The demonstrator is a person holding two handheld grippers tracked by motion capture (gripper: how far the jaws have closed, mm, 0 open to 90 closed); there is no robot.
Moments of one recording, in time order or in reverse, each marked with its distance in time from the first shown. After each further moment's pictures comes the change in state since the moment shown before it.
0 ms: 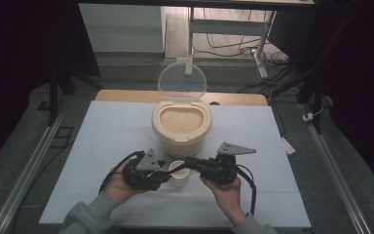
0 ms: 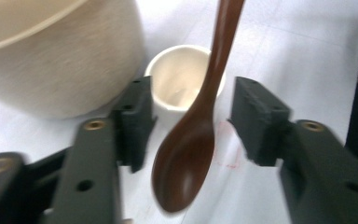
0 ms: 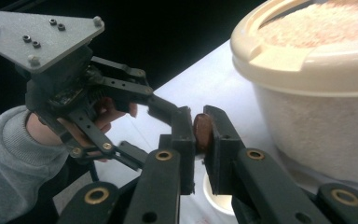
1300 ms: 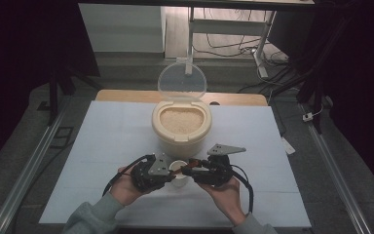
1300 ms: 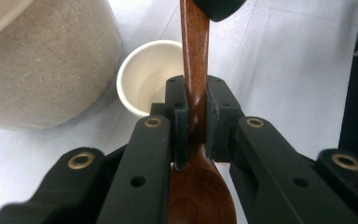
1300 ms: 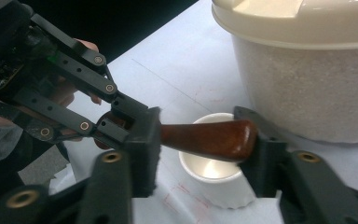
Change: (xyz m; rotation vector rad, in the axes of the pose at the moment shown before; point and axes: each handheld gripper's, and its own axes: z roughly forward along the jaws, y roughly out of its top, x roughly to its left) left arm -0.017 0.020 0.019 0.108 -0.033 0.135; right arm 0.002 -0.005 0.015 0.174 -0.124 -0.025
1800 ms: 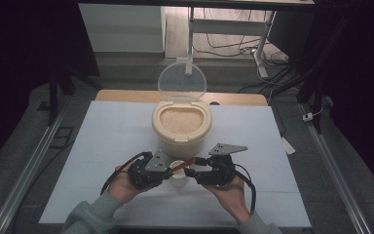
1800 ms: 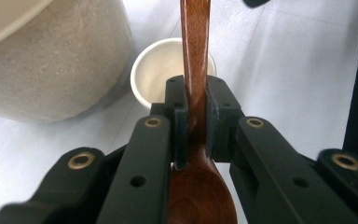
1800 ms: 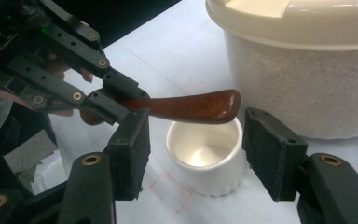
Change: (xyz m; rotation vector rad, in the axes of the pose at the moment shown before) left arm 0.007 -0.003 -0.004 -0.015 0.002 -0.041; right arm -0.003 0.003 -0.006 0.031 -0.027 -0.059
